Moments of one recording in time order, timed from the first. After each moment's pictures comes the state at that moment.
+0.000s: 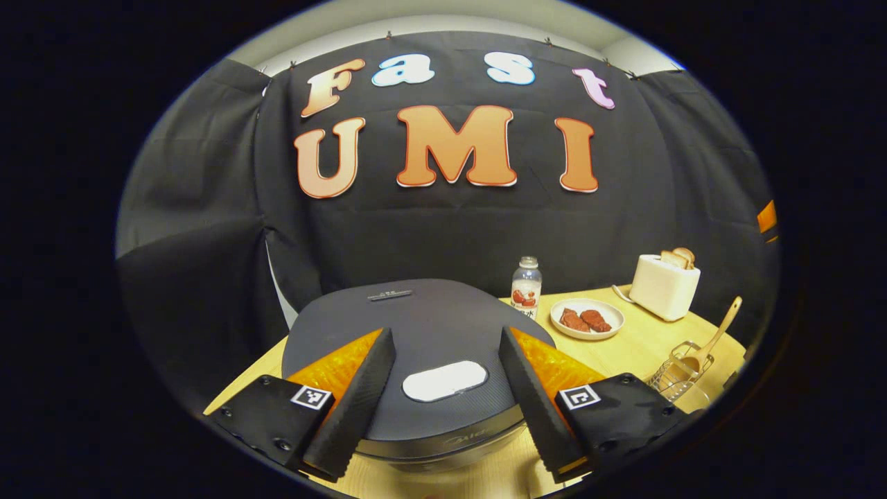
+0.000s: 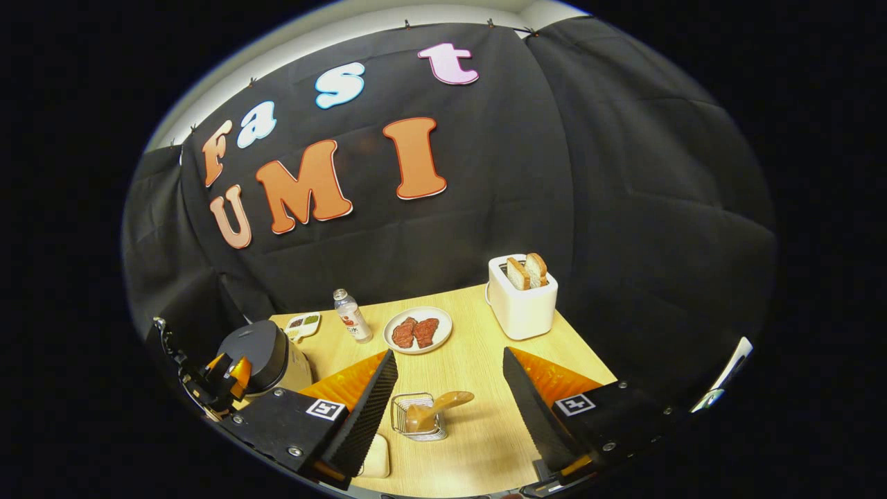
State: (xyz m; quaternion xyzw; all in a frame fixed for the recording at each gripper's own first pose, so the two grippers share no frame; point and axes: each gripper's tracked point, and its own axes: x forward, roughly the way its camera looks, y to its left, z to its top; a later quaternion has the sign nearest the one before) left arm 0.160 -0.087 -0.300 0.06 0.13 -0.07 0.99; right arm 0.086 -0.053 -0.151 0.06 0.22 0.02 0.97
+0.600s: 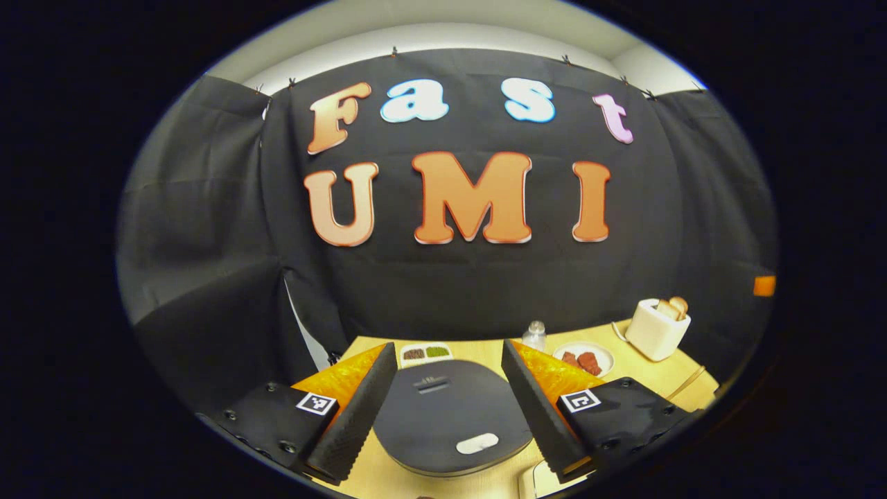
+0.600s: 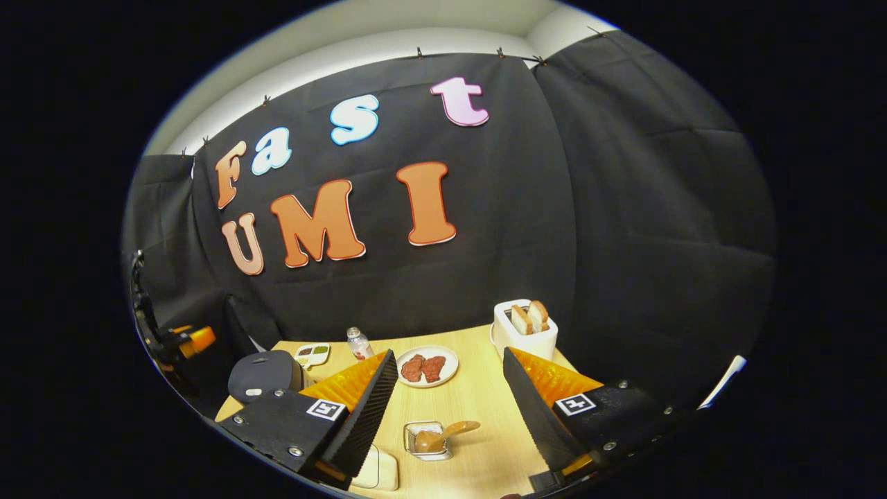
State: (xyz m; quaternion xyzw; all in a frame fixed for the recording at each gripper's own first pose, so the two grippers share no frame) left arm 0.174 -0.049 -0.075 0.03 0.11 -0.04 0.99; right arm 0.086 -0.049 -0.060 0.03 0.12 0.02 0.99
